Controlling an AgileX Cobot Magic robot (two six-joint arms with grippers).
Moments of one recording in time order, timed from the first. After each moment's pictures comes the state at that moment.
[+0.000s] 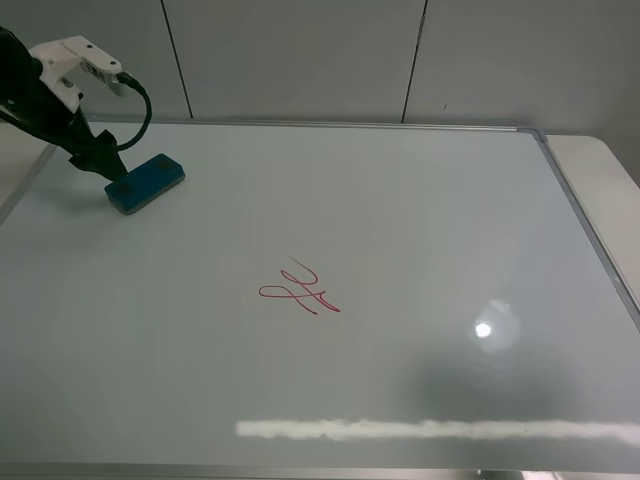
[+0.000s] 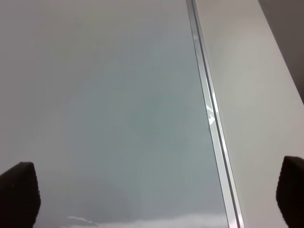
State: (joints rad) left arm 0.06 1.92 -1.37 -0.19 0.73 0.85; right arm 0.02 0.00 -0.49 -0.04 1.06 0.02
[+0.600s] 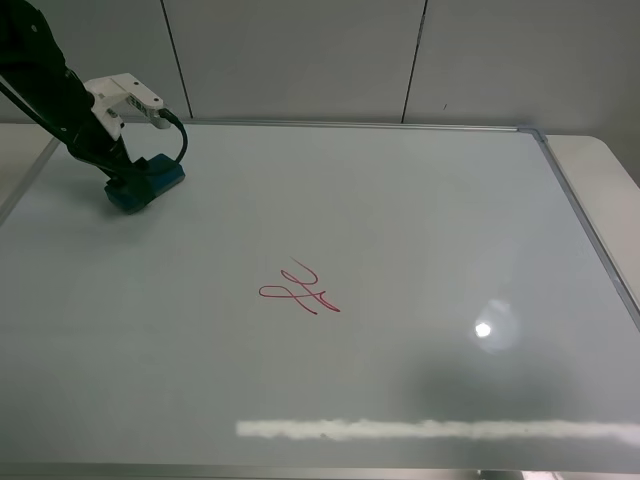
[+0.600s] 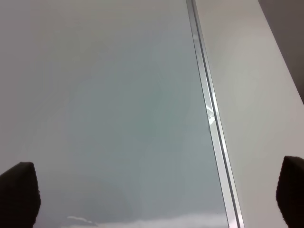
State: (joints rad) left arm 0.00 2.05 -1.41 -0.13 0.69 0.80; right arm 0.02 0.00 -0.49 -0.04 1.06 0.02
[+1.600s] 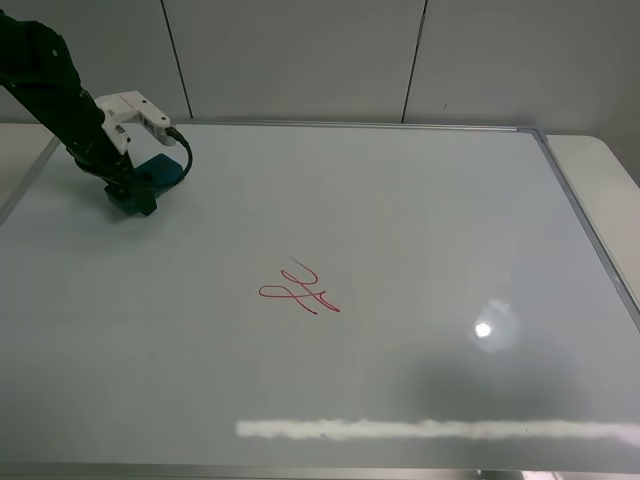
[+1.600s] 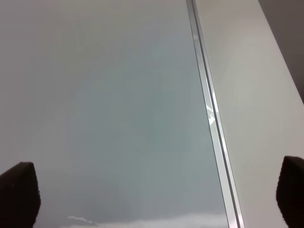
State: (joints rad) left arm -0.01 2.11 -1.42 -0.07 0.65 0.76; right arm 0.02 0.00 -0.49 -0.04 1.06 0.02
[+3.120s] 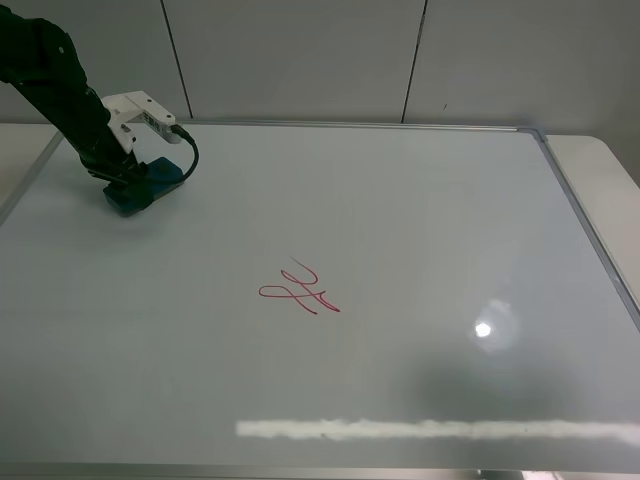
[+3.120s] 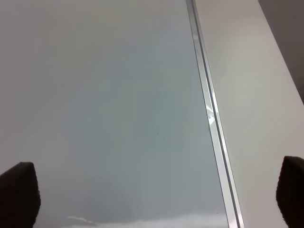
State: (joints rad) left arm -0.02 2.13 -1.45 -0.09 0.69 0.75; right arm 0.02 0.00 -0.49 -0.04 1.06 0.02
